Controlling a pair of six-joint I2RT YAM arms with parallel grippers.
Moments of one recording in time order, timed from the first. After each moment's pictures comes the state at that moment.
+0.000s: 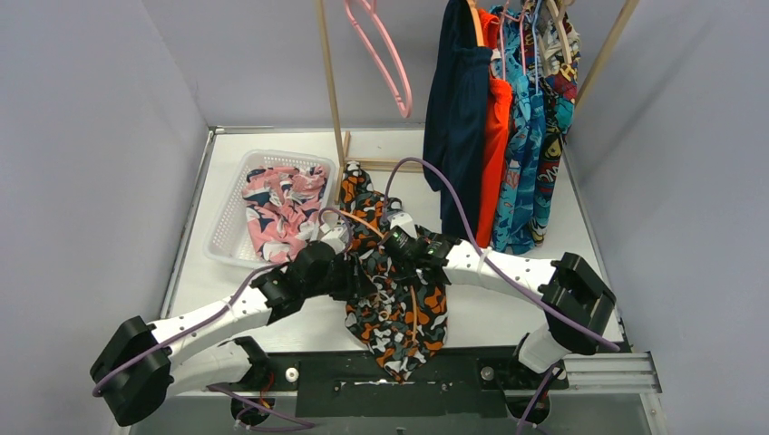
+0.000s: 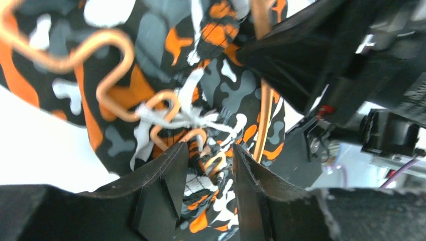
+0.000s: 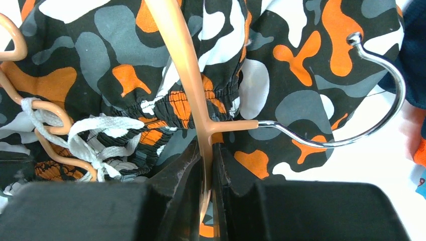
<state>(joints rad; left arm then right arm) -0.82 1.08 0.56 -0.13 0.15 -0.74 0.97 1.56 1.03 -0.58 0.28 0.47</state>
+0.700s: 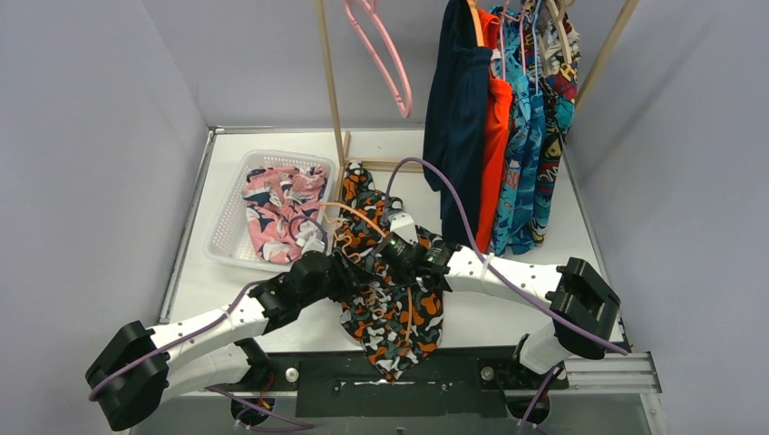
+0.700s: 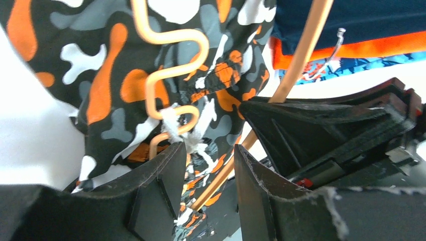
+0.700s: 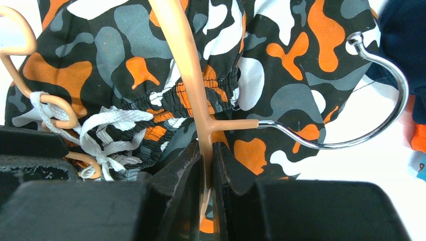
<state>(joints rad) -0.85 1.02 0.40 0.07 -0.06 -1.29 1.03 1.52 1.03 -0.58 0.39 0.57</state>
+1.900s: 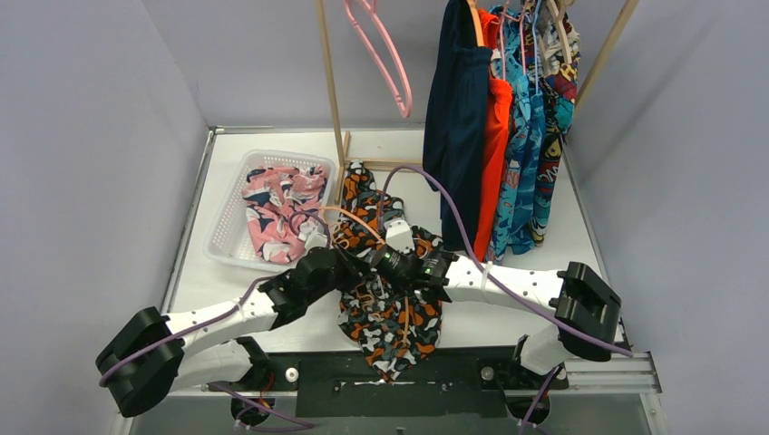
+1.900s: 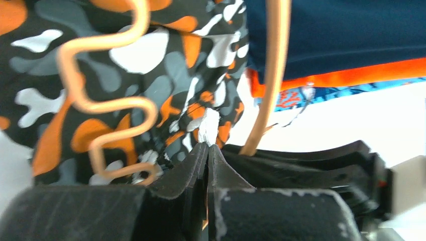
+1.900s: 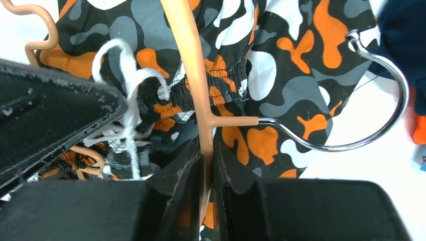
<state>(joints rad) -0.86 1.13 0.42 0.19 -0.14 -1.32 1.11 1.51 1.02 -0.58 0.48 0.61</state>
